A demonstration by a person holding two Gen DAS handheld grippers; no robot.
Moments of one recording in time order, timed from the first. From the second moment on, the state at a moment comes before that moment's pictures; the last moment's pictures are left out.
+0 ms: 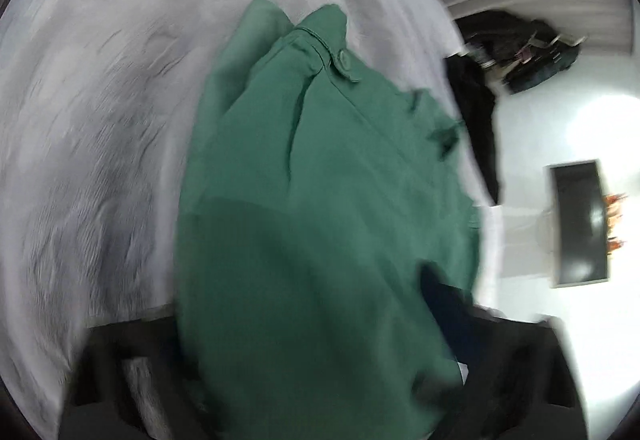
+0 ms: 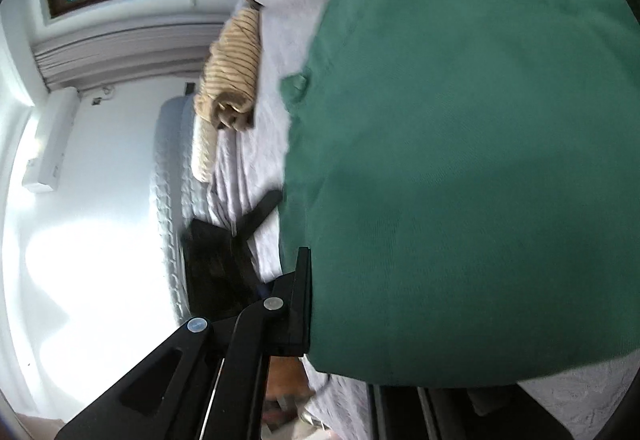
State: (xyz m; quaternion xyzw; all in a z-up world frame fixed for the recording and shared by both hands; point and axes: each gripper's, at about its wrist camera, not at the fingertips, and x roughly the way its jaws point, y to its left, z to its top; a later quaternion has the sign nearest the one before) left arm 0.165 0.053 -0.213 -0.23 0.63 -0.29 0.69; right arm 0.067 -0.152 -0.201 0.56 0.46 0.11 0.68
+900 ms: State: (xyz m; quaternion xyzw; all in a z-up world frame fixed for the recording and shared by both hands) left arm 0.082 -0.194 -0.037 0.02 0.47 -0.40 0.79; right arm 0.004 -0.293 -0.193 0.46 0.48 0.07 0.74
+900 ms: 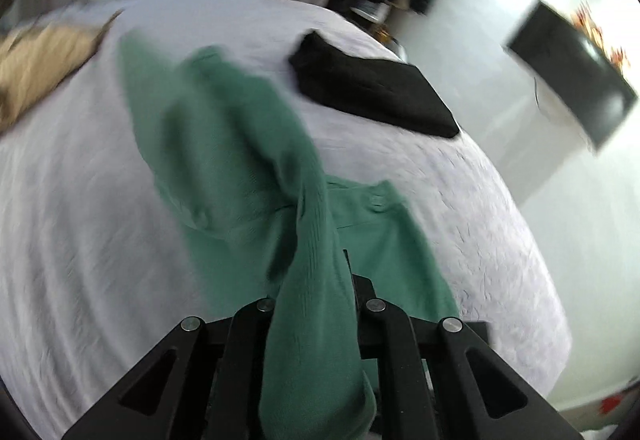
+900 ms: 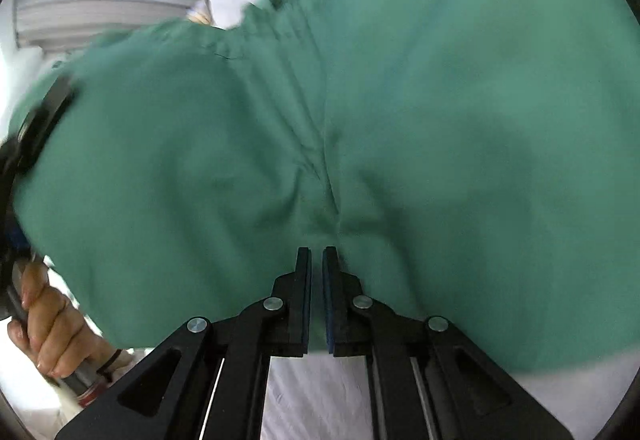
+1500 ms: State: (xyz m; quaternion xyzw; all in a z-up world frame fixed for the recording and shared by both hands) left arm -0.009 -0.375 -0.110 0.14 0.48 -0.45 0.74; right arm -0.109 -0.400 -0.210 0.57 0.41 -0.02 0.71
